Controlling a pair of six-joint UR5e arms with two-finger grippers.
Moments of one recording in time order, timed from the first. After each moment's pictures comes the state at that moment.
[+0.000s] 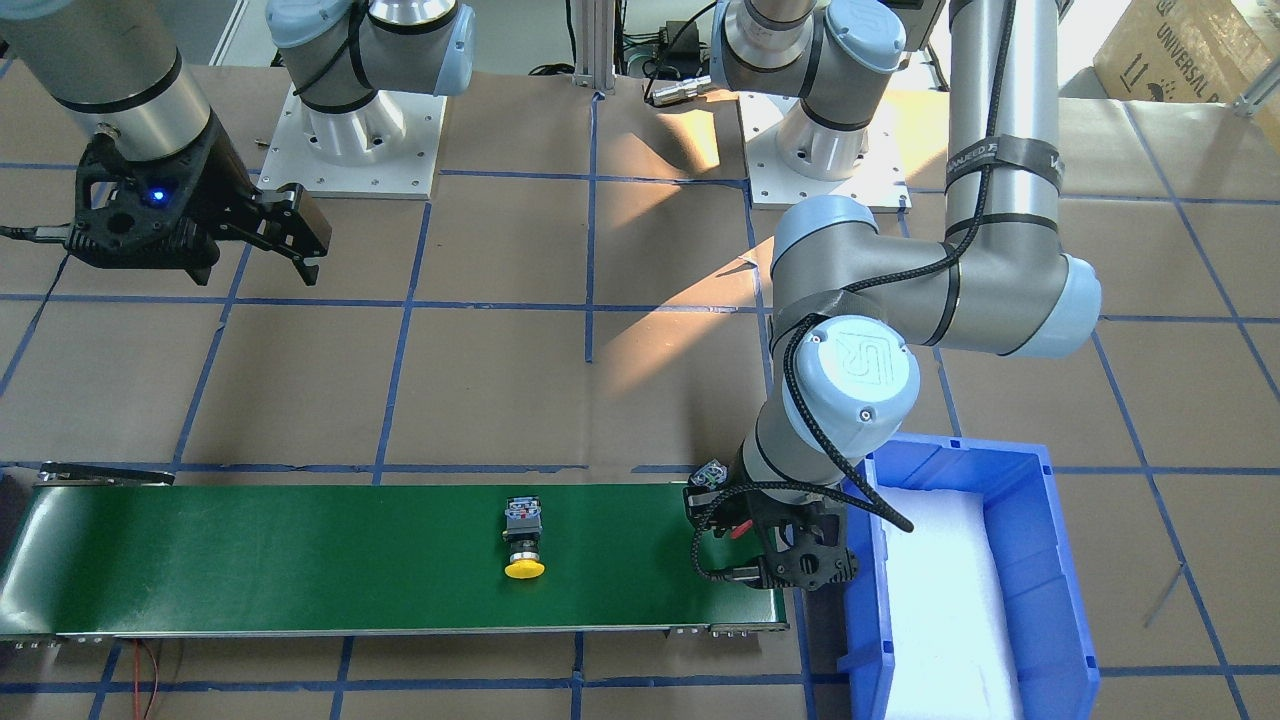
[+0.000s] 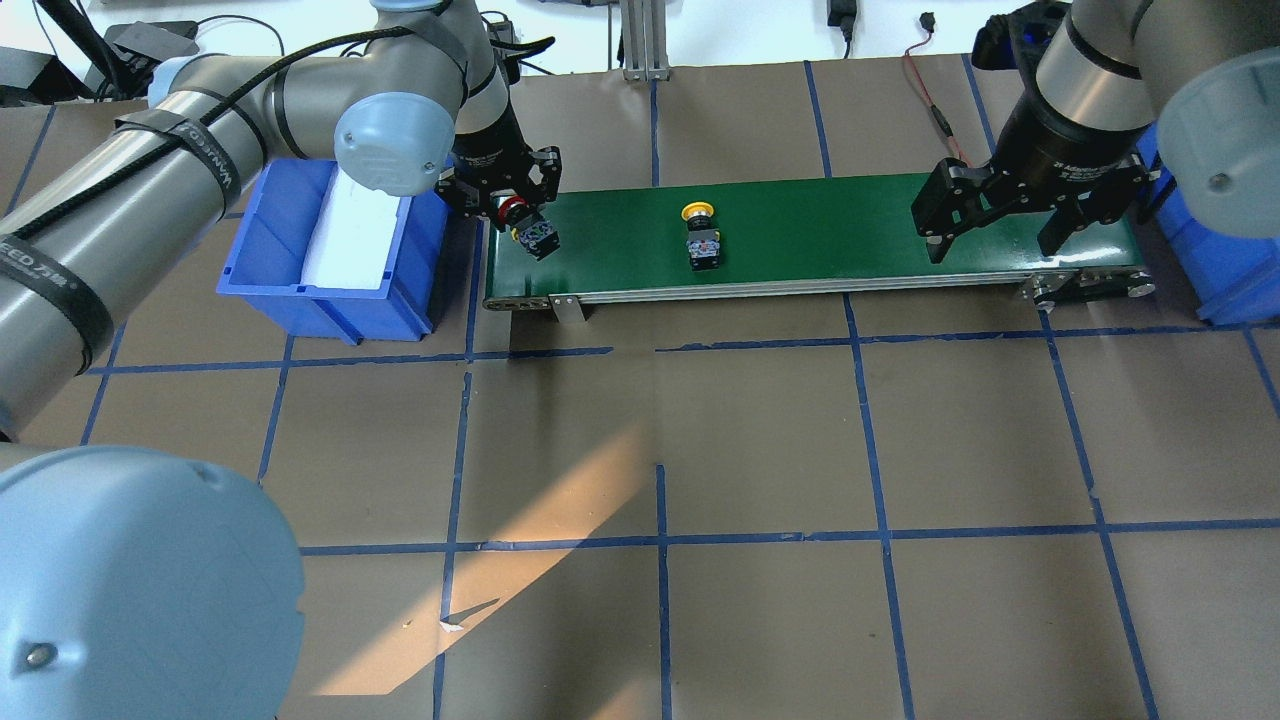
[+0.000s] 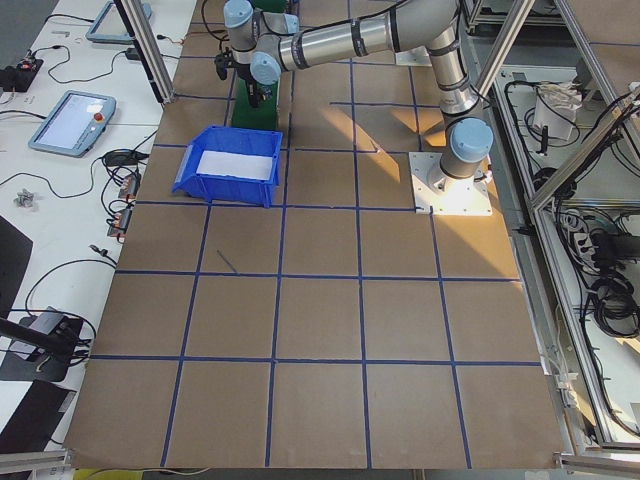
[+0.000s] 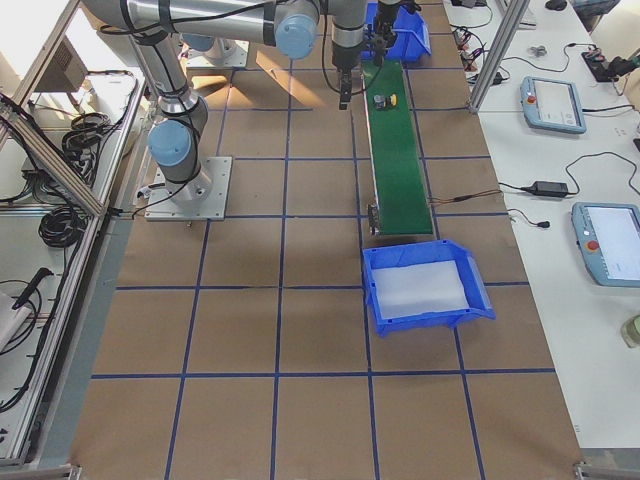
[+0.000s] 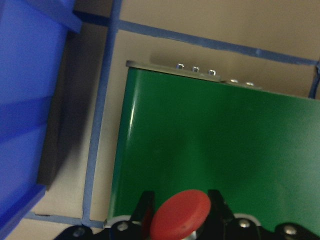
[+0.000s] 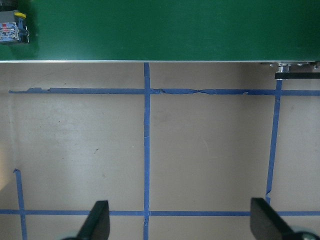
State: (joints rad) left arm -1.69 -2.11 -1.39 -1.22 1.53 -0.16; right arm 1.48 -1.59 1.67 -1.65 -1.57 -0.11
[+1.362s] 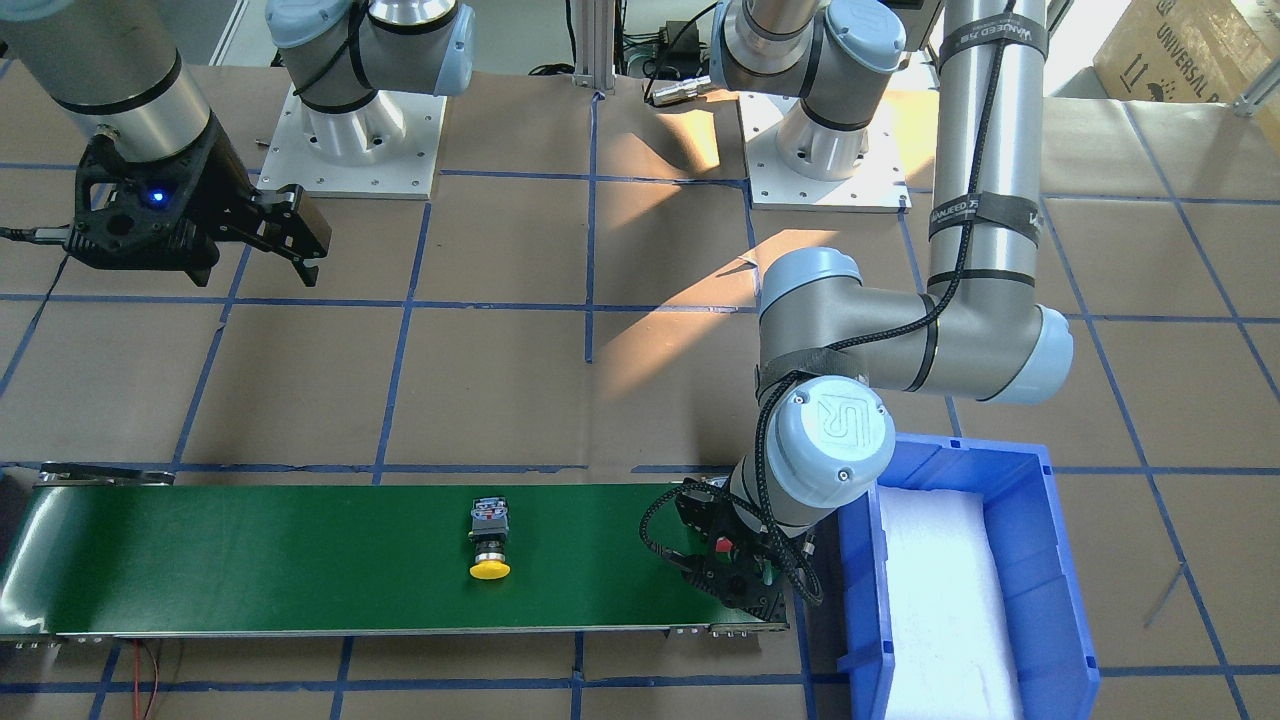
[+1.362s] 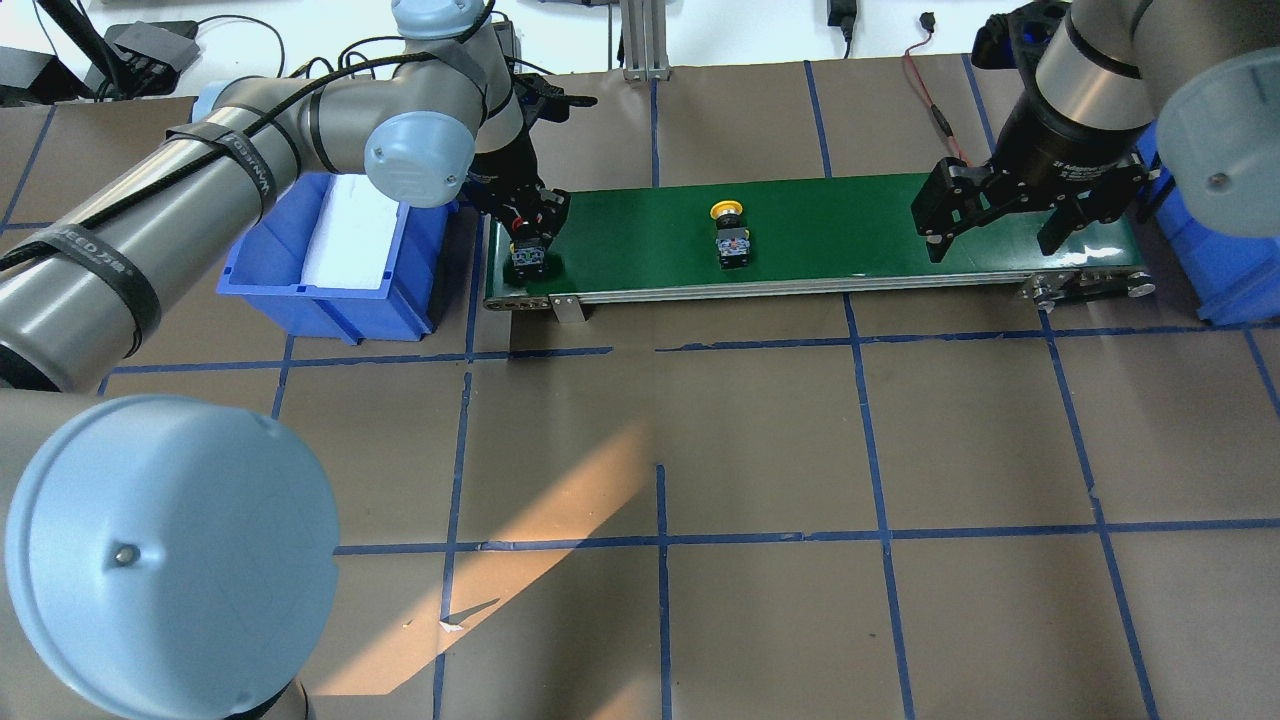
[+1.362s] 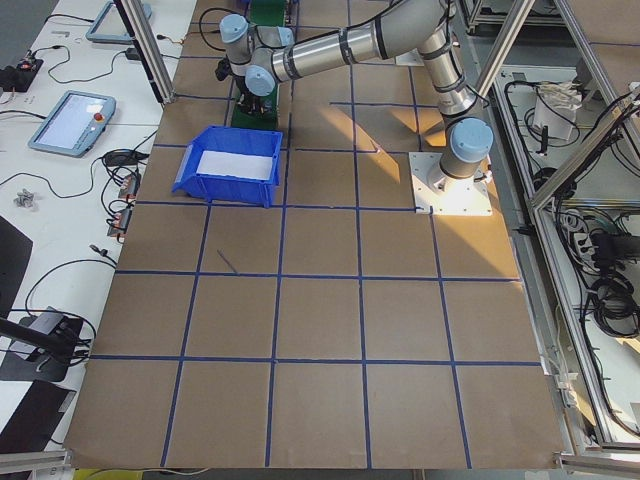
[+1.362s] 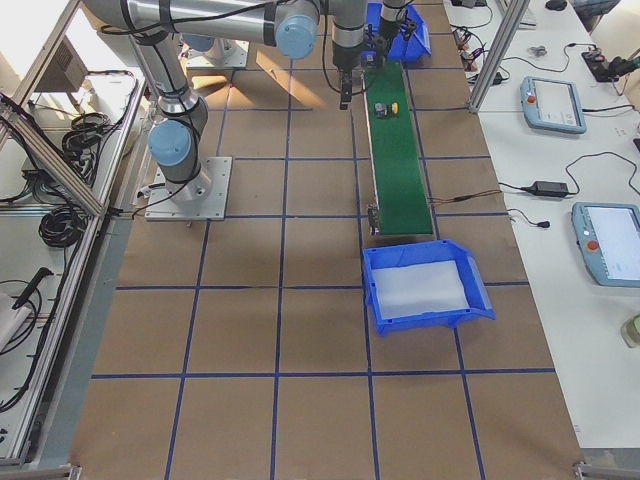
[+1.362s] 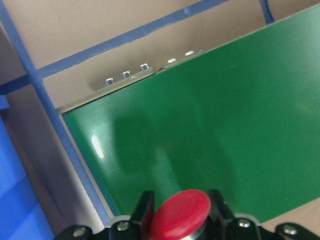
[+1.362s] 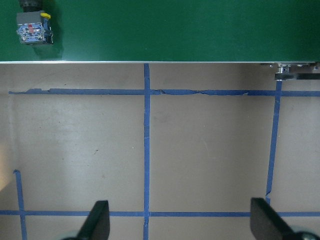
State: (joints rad) left arm -1.69 -2.18 -1.37 -1.20 1.51 0.33; right arm 1.48 -1.59 1.67 -1.65 -1.57 -0.11
